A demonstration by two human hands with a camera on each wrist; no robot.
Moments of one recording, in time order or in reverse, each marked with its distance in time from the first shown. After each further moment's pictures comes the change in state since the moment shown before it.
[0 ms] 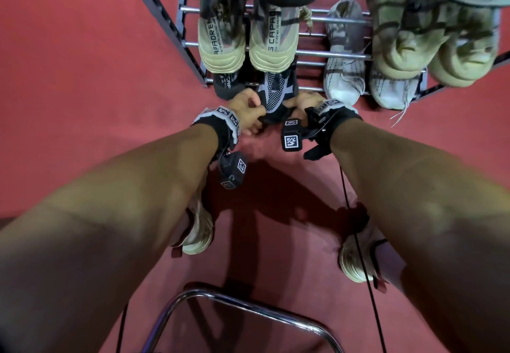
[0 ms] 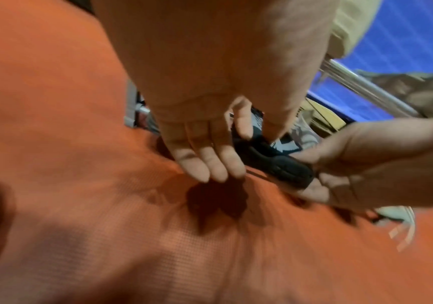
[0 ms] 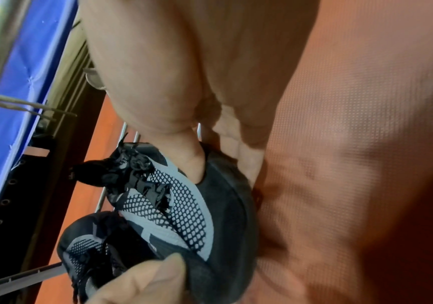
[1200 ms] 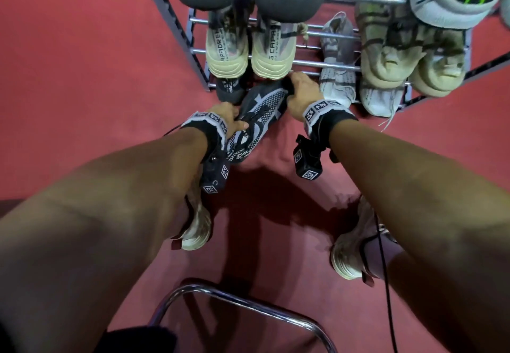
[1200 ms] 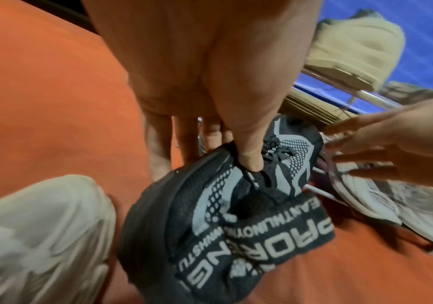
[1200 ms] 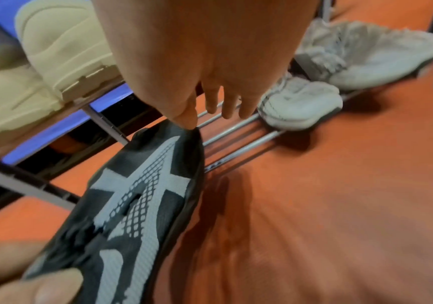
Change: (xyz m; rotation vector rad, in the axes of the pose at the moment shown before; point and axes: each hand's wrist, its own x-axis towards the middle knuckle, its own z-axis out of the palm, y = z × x) left_hand -0.030 -0.002 -0.047 0.824 -0.017 0.079; right_hand -0.046 -0.031 0.017 -0.924 0.347 -0.509
